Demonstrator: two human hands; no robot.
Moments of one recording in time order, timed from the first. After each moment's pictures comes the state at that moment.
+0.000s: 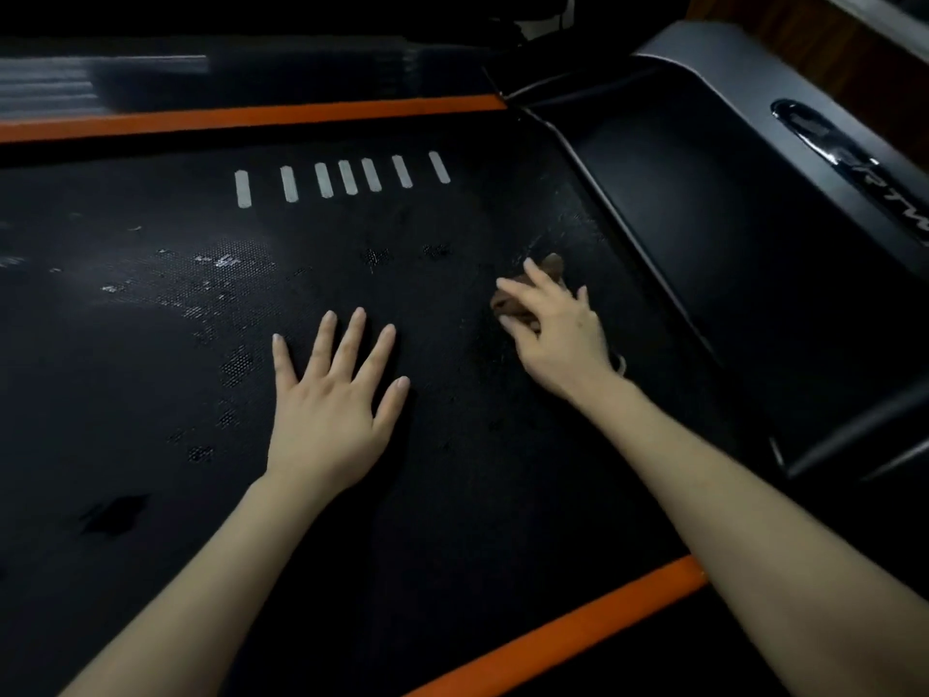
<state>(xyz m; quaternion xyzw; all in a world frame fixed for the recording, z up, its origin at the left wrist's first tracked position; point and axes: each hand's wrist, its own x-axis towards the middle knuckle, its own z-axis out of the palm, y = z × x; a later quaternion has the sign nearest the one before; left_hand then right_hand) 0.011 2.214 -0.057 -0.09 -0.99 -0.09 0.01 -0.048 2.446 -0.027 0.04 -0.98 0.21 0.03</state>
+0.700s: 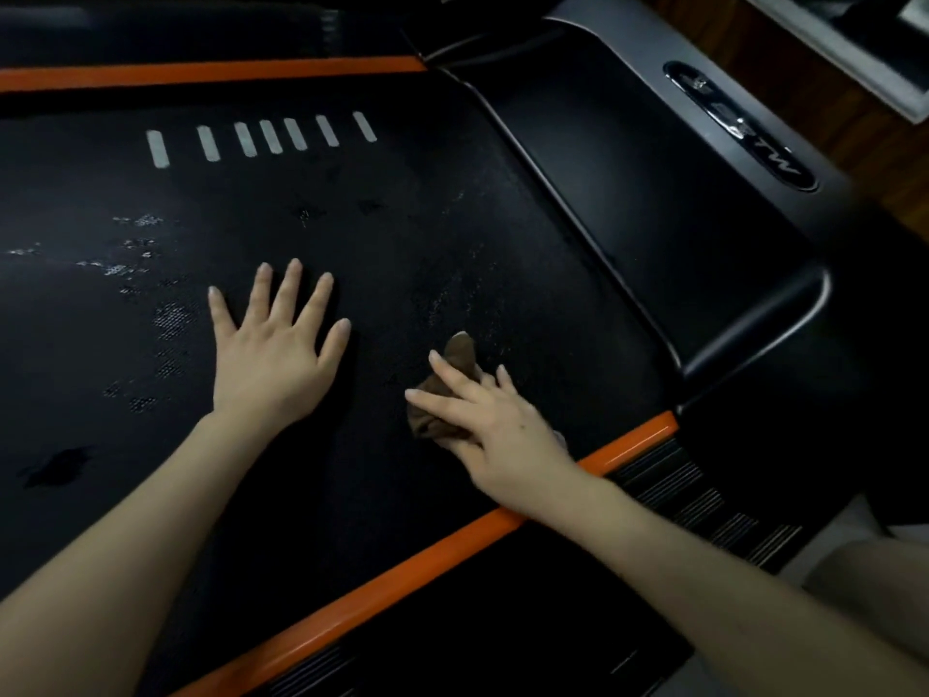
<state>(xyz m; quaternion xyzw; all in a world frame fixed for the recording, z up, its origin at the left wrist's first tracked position) 0.011 2.213 -0.052 -0.09 -0.99 -0.09 0.01 0.111 2.418 -0.013 0.15 -0.96 0.23 -0.05</state>
